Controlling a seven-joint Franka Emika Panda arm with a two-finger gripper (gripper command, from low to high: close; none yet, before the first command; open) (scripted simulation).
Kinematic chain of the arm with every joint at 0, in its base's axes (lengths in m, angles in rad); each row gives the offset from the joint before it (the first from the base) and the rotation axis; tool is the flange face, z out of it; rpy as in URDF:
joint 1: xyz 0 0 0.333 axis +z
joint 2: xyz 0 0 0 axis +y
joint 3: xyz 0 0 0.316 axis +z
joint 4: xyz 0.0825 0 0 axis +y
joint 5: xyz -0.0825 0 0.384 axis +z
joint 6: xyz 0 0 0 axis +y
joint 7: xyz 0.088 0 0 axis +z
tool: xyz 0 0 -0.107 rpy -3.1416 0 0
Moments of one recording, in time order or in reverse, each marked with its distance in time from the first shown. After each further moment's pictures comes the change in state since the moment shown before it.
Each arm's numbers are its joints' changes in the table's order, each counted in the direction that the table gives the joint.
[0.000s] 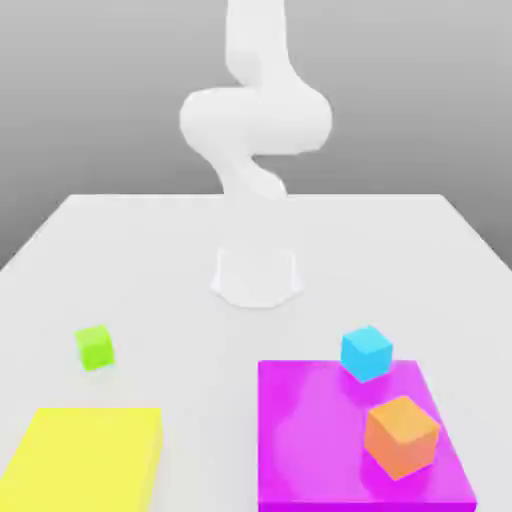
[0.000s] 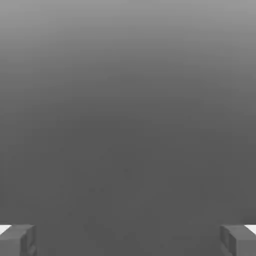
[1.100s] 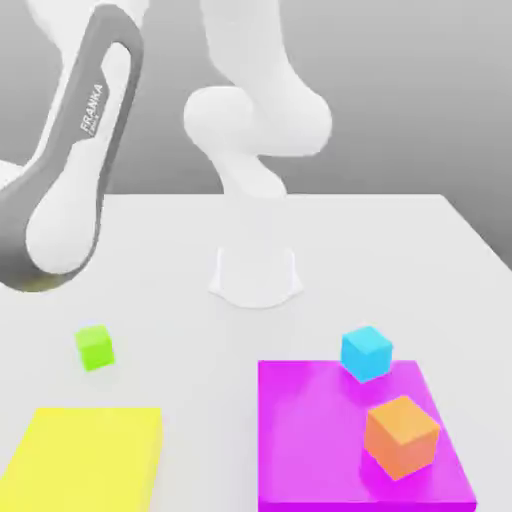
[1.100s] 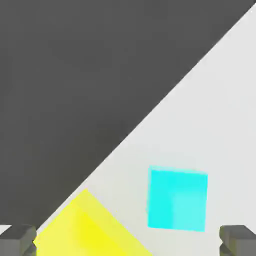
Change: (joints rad) arm -0.335 1.211 -0.221 -0.218 0.212 -0.239 -0.089
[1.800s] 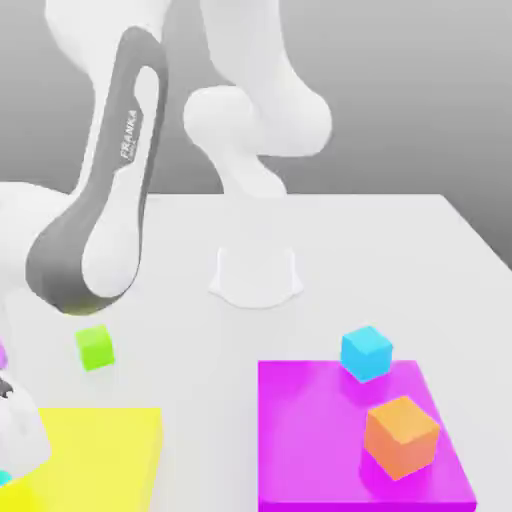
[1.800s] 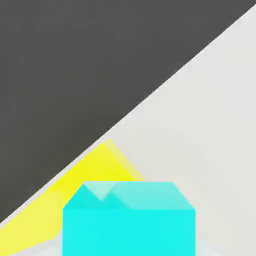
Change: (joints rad) arm 0.122 -0.207 0.105 0.169 -0.076 0.037 0.077
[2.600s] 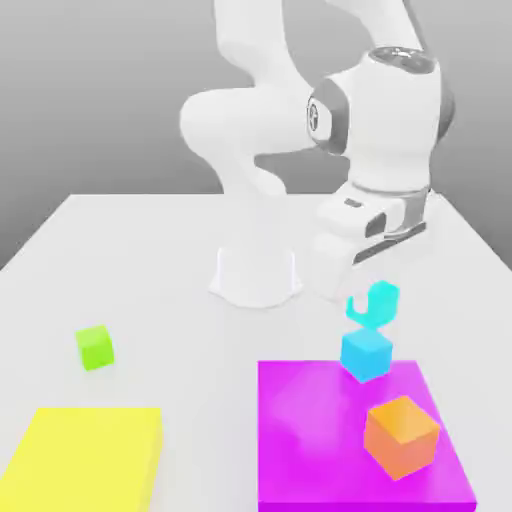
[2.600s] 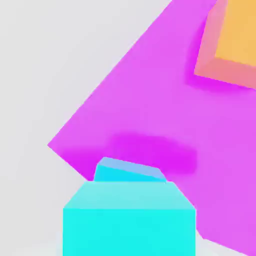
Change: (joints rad) arm 0.467 -0.508 0.338 0.598 -0.050 -0.102 0.407
